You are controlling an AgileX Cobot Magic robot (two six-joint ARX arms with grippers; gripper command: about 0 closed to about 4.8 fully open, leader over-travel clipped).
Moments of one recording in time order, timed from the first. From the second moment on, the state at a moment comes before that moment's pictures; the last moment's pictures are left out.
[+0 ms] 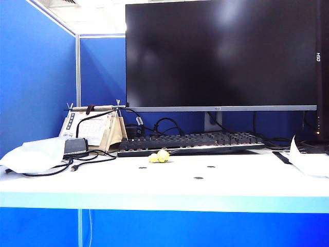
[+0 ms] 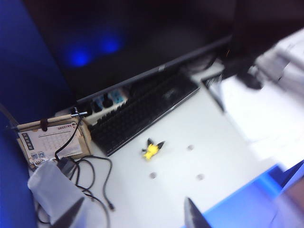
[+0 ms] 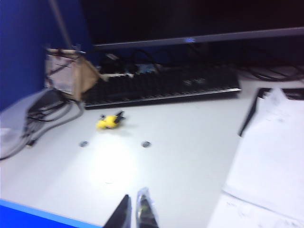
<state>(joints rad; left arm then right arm) -0.88 1.27 2.35 -1.43 -0.32 0.00 0.39 0.01 0.33 -0.42 0.09 0.20</state>
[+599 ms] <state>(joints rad) -1.11 0.49 1.15 -0.90 -0.57 -0.13 0.39 0.01 0.31 -0.46 0.11 0.21</state>
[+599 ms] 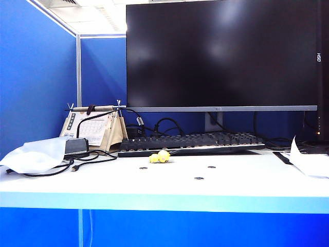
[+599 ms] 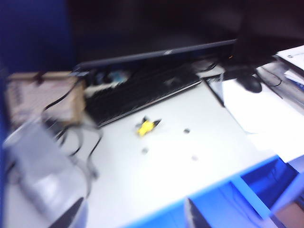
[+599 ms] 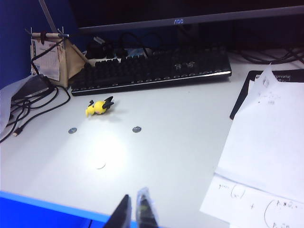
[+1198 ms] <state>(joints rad) -1.11 0.41 0.34 -0.14 -0.88 -0.08 0.39 0.01 0.29 -0.47 0.10 0.21</state>
